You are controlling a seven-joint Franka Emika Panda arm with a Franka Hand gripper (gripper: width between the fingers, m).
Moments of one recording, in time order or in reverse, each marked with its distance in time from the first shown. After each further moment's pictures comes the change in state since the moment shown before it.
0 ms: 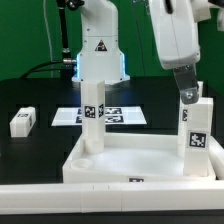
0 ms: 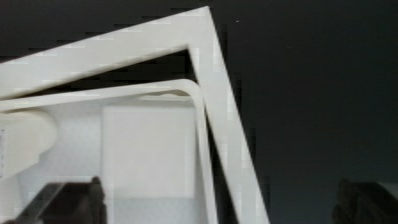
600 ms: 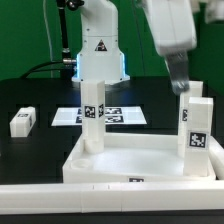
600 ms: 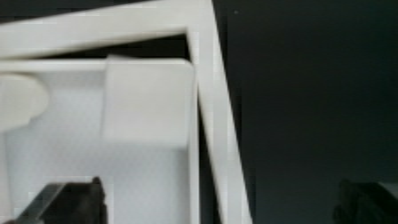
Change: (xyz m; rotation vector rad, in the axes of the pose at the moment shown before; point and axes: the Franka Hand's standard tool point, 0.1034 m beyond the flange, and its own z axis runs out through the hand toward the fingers) arm 0.022 0.001 -0.025 0.024 -0.005 -0.168
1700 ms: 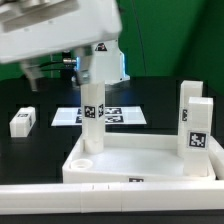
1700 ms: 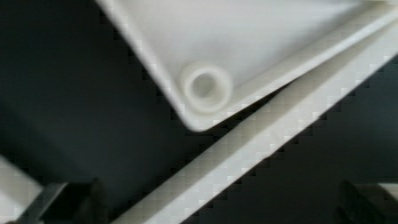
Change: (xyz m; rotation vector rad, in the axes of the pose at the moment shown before) arm 0.156 0.037 -0.020 -0.046 0.039 -1.099
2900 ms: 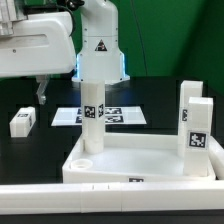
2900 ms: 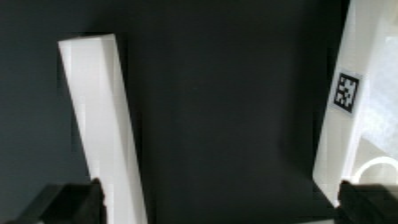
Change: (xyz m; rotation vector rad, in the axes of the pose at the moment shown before) arm -0.010 0.087 0.020 -0.155 -0.202 -0.495
